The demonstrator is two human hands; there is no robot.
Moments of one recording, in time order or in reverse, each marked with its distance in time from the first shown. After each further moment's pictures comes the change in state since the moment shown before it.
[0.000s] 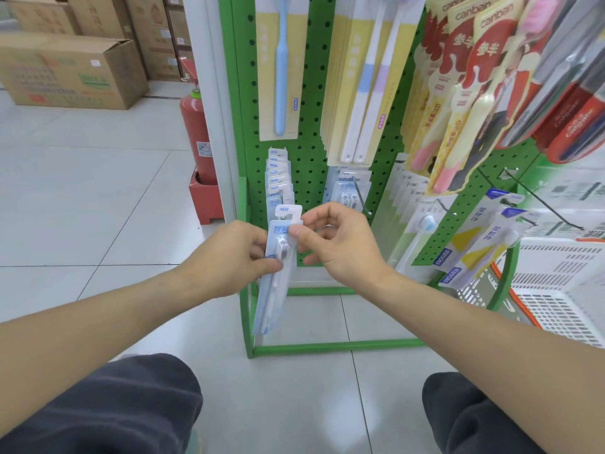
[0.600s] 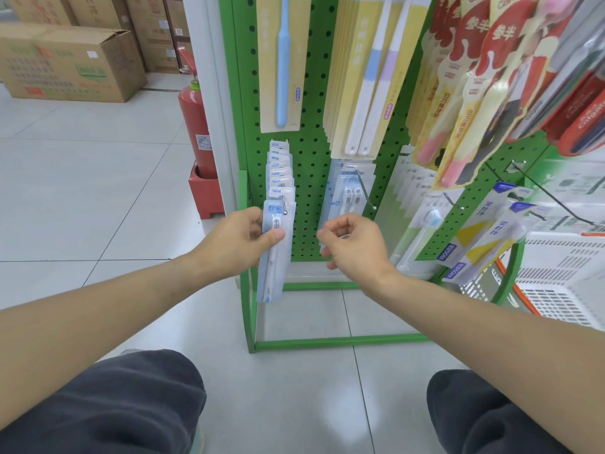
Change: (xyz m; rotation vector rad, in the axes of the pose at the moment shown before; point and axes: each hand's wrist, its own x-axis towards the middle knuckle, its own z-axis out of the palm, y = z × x) left_hand 0.025 -0.019 0.008 -0.195 0.103 -0.040; right_hand 0.013 0.035 -0.008 -0.134 0.196 0.180
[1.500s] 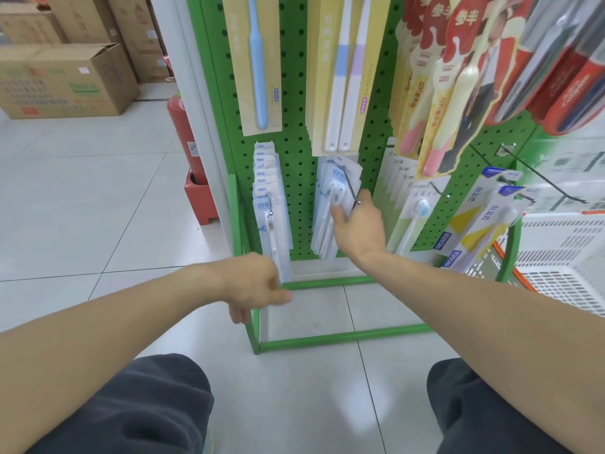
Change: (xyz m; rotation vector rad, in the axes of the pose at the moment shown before) left_hand -0.005 0.019 0.025 0.659 -0.612 -0.261; right_hand 0.044 0.018 -0.011 -0.303 0.201 -0.055
